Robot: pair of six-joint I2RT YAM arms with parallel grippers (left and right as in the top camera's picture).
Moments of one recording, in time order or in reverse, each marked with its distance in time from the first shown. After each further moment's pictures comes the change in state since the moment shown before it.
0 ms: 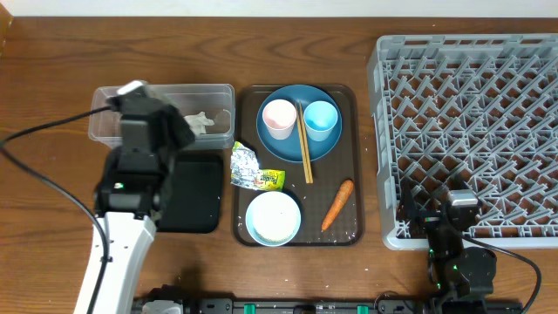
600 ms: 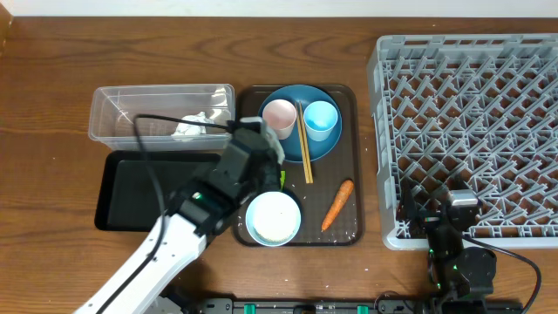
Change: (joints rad) left arm -0.545 0.037 -0.065 -0.071 0.105 -0.093; right arm 0.000 0.000 0.000 0.000 0.000 0.000
